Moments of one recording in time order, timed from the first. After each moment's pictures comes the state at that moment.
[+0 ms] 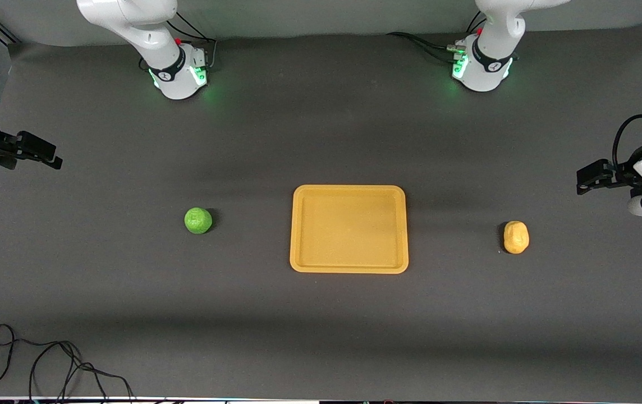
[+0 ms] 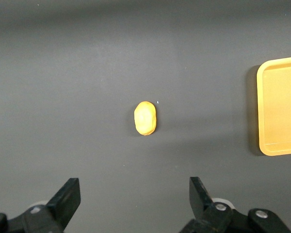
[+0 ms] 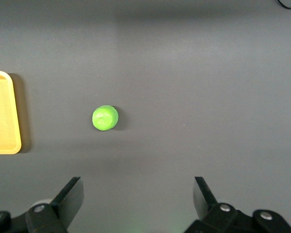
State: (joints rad) left arm 0.10 0.13 -0.13 -1.53 0.05 1.64 0.12; right arm 0.03 -0.02 -0.07 -1.61 0.02 1.56 0.02
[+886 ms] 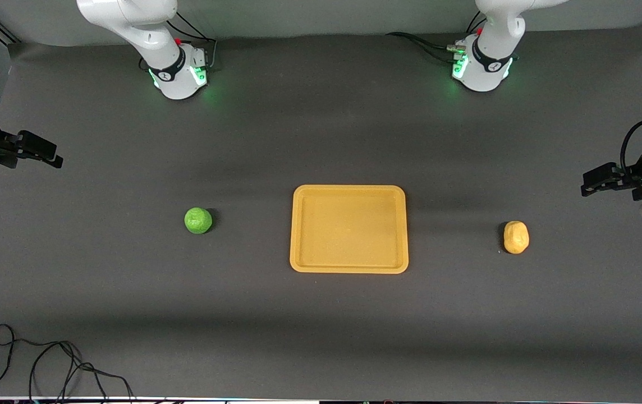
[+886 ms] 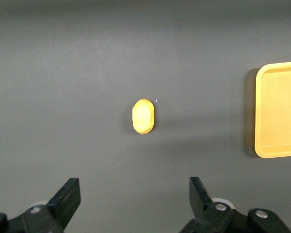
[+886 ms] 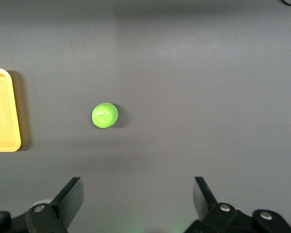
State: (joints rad) left arm 0.14 0.14 -0.13 -1.55 0.01 1.66 0.12; right arm 0.03 -0.02 -0.07 -1.61 0.02 1.55 0.02
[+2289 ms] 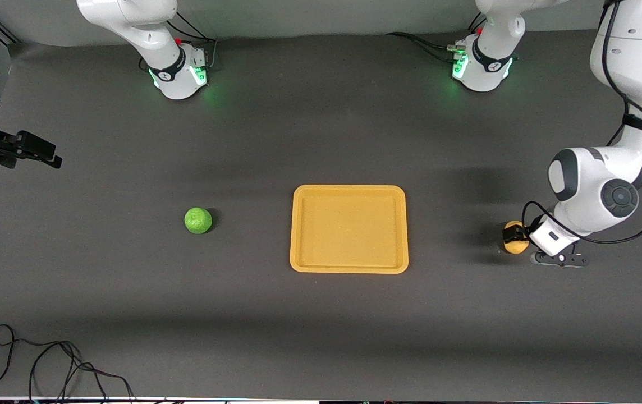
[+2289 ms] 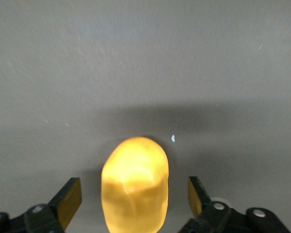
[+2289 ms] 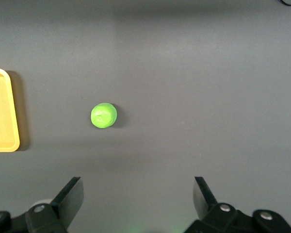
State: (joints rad) left arm 0.15 0.47 -0.12 -2.03 0.01 2.48 0.10; right arm 0.03 -0.02 -0.08 -1.61 0.02 1.55 0.01
